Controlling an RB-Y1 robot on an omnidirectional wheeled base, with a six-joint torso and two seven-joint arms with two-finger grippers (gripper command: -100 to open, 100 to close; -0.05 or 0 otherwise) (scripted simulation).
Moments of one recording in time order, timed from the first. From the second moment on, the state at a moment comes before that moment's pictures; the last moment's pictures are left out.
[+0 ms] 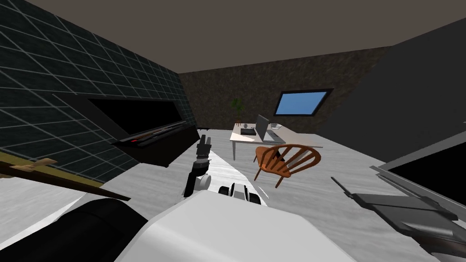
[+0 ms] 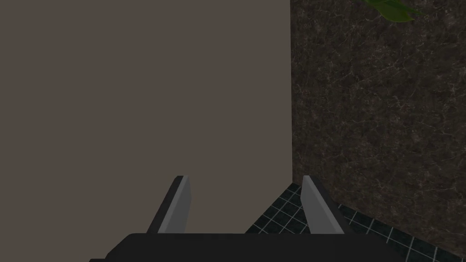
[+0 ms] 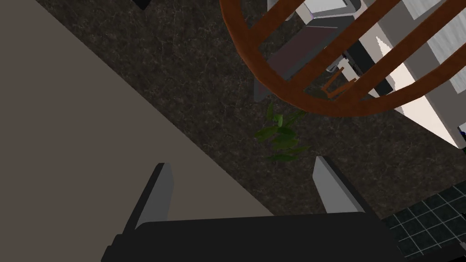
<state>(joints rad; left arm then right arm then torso) 0.46 0.03 -0.06 -2.21 0.10 -0.56 -0.13 0.92 -0.37 -0.73 -2.26 0.90 -0.40 0.60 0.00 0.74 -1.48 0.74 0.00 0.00</state>
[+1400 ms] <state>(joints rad) 0.46 0.03 -0.06 -2.21 0.10 -0.56 -0.13 1.11 -0.57 -1.00 -2.21 1.20 -0.27 0.92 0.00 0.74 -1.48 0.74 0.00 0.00</state>
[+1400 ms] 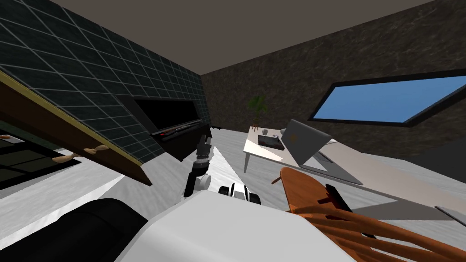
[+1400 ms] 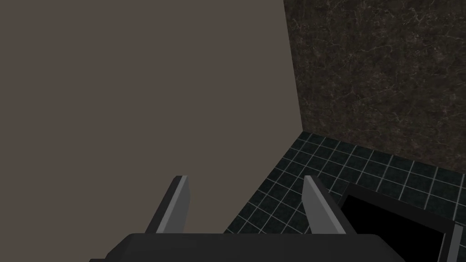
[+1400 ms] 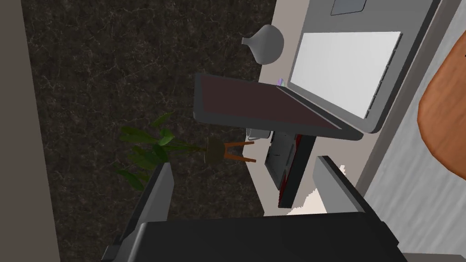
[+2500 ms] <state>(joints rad) 0.46 0.03 -0.06 -2.21 0.10 -0.56 -0.13 1.20 -0.67 -1.03 -2.15 1.30 -0.23 1.02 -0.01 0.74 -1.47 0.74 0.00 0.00</state>
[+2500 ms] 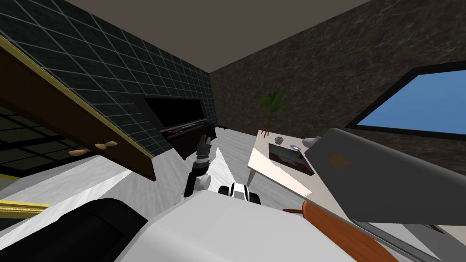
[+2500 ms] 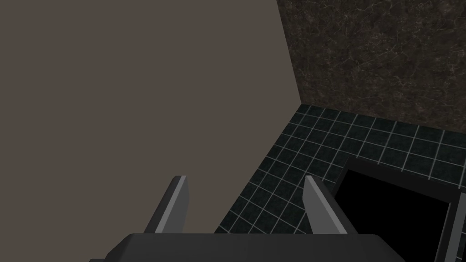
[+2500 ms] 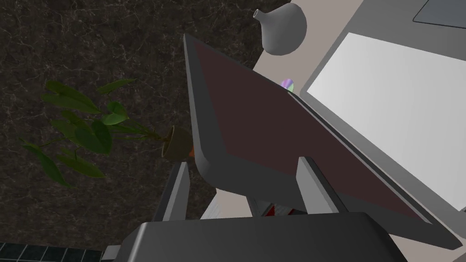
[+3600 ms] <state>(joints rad) 0.46 0.03 -0.06 -2.21 0.10 -0.56 -0.13 1.08 -0.68 -0.97 -2.02 1.10 -0.32 0.87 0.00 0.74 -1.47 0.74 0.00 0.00</state>
